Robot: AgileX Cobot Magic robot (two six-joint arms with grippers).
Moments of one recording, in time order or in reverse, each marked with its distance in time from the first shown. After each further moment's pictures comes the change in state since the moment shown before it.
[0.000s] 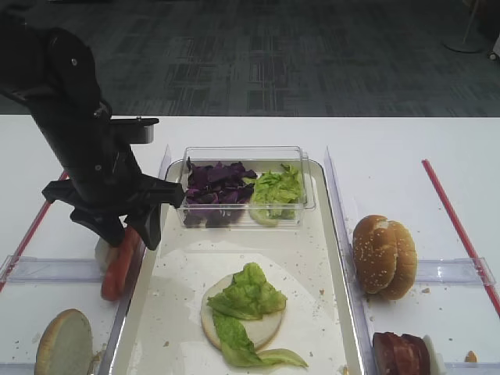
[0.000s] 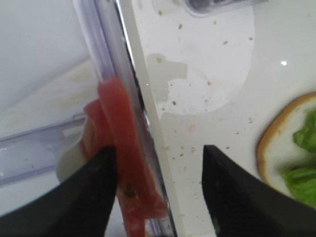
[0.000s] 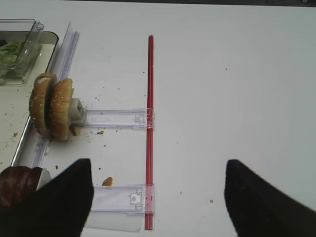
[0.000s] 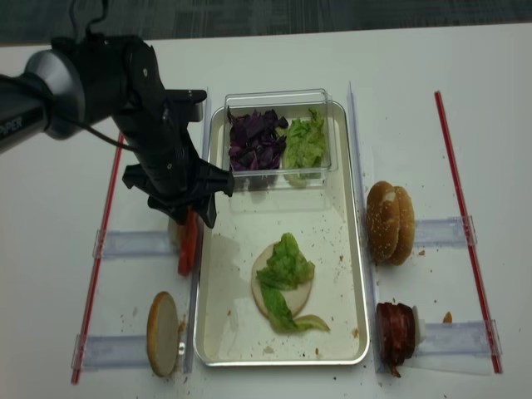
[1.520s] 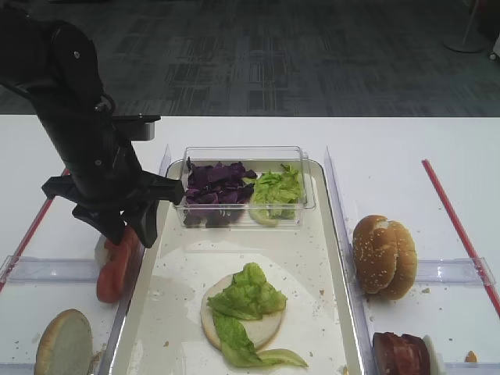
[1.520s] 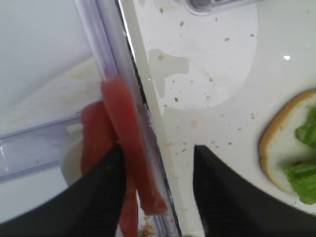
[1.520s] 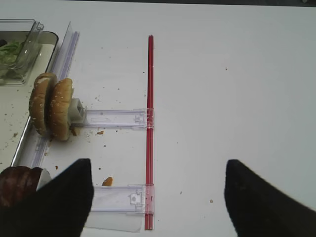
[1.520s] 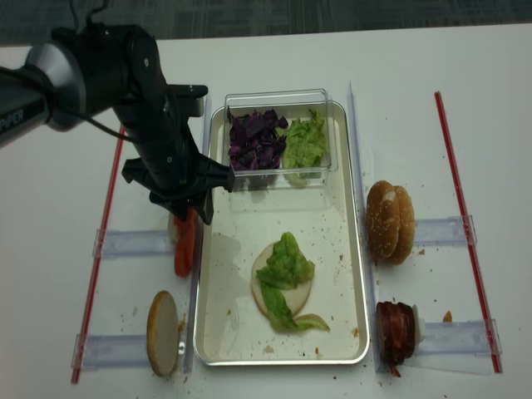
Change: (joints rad) left arm 0.000 0.008 -0.027 0.013 0.040 -0.004; right arm 0.000 0.000 0.000 0.000 0.000 0.000
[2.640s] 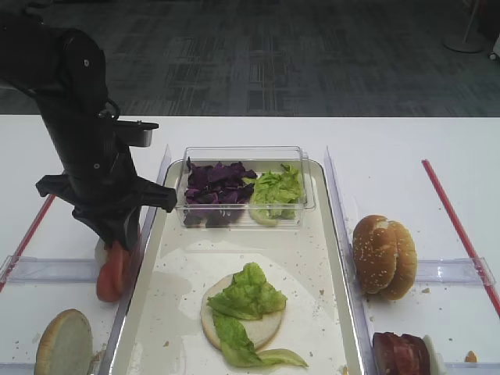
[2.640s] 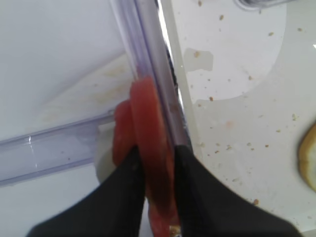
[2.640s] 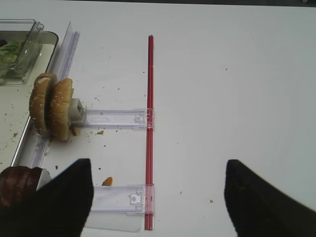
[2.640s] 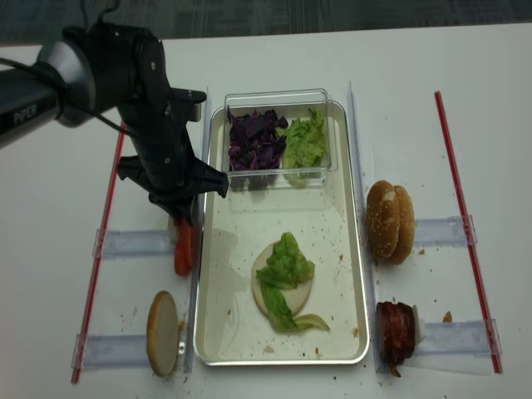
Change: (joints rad) left arm 0.000 0.044 -0.028 0.094 0.035 -0.033; right arm 0.000 0.000 0.000 0.000 0.000 0.000
